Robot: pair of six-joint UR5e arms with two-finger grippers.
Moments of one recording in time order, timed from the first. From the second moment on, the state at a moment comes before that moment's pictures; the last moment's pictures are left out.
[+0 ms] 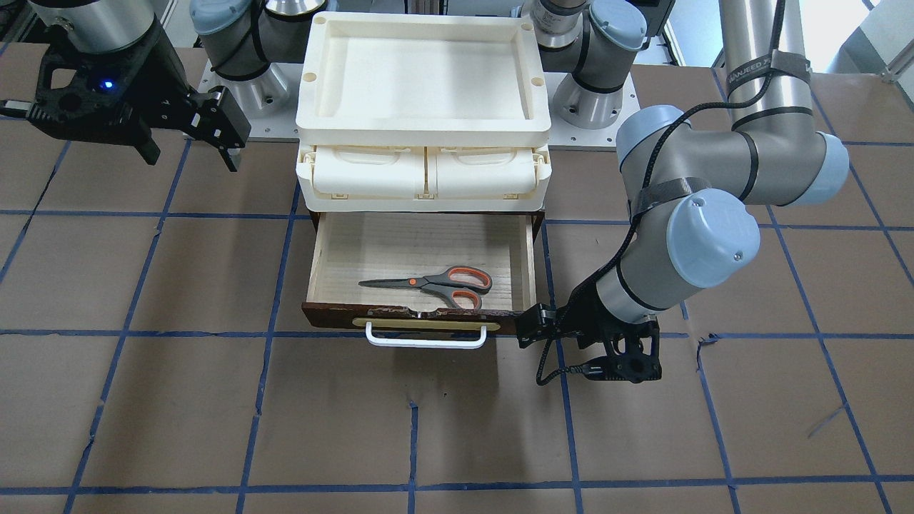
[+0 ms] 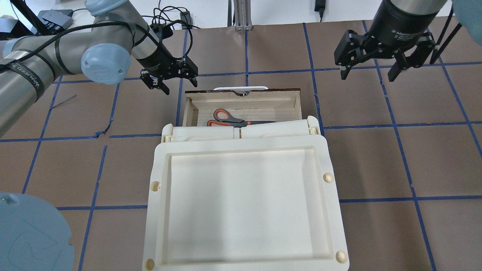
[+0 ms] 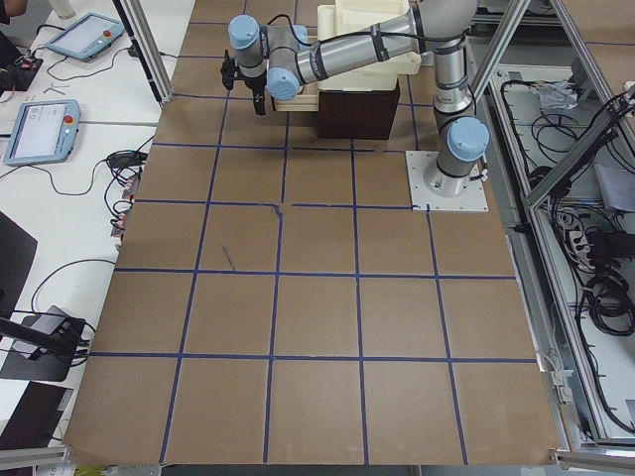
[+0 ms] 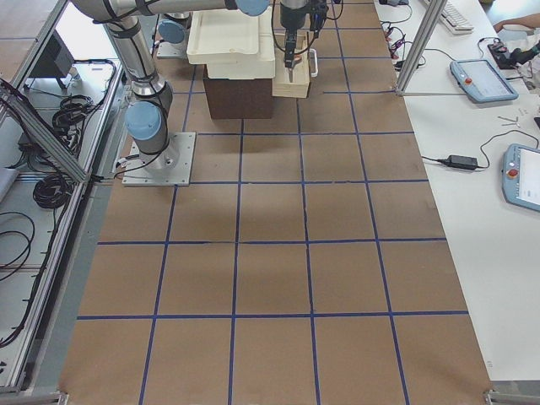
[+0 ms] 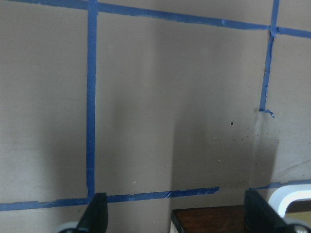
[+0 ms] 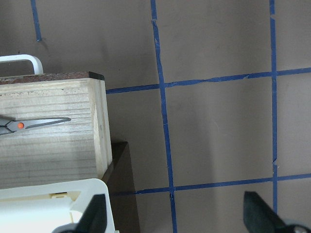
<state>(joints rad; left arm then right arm) -1.56 -1.97 -1.55 -1.24 1.32 -0.05 1.55 -1.57 1.49 -1.47 -1.55 0.07</state>
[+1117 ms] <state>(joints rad) -1.56 -1.92 -1.56 -1.41 1.33 -0.05 1.55 -1.57 1.49 -1.47 -1.55 0.04</state>
